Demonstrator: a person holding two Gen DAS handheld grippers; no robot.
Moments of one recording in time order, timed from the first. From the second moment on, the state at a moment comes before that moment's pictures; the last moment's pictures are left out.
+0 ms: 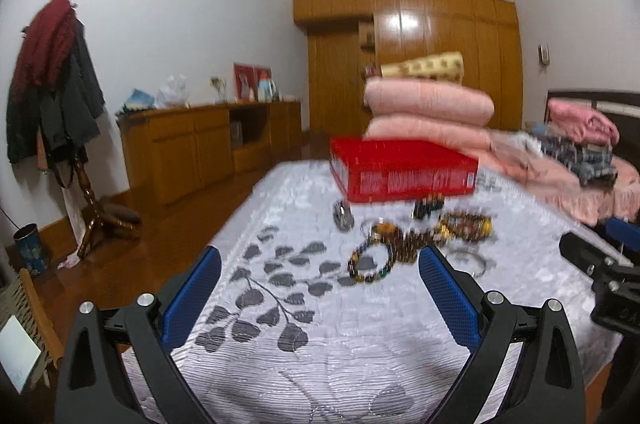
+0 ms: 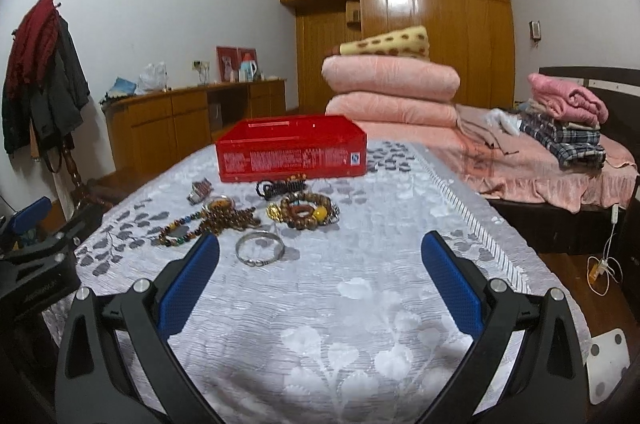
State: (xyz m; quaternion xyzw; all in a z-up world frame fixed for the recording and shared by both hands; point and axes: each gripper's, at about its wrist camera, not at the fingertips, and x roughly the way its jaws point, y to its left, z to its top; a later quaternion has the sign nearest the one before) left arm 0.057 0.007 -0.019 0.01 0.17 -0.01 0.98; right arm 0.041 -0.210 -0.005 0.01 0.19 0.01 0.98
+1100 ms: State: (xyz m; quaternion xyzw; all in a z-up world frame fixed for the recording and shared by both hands) left arm 0.190 0.014 -0.048 -0.02 0.41 -0.07 0.91; right arm 0.169 -0.177 -0.044 0.00 0.43 0.09 0.90
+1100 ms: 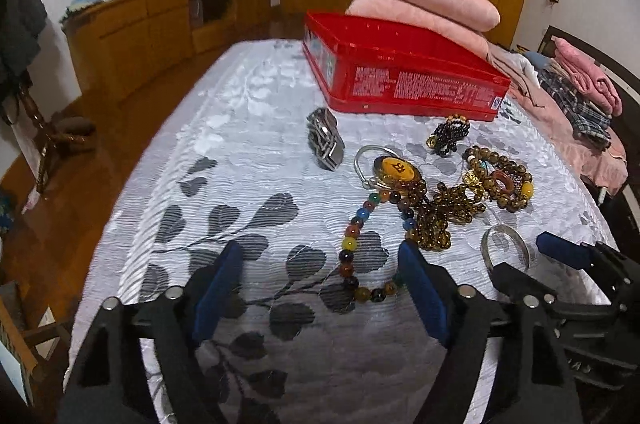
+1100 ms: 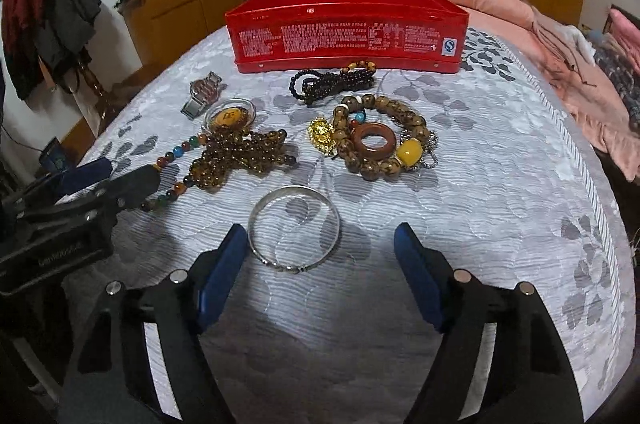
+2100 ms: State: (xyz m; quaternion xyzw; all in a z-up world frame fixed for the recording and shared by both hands) left arm 0.187 0.013 -0.025 -0.05 0.39 -0.13 0.91; right arm 0.175 -0.185 -0.025 0.00 0.42 0.10 0.90
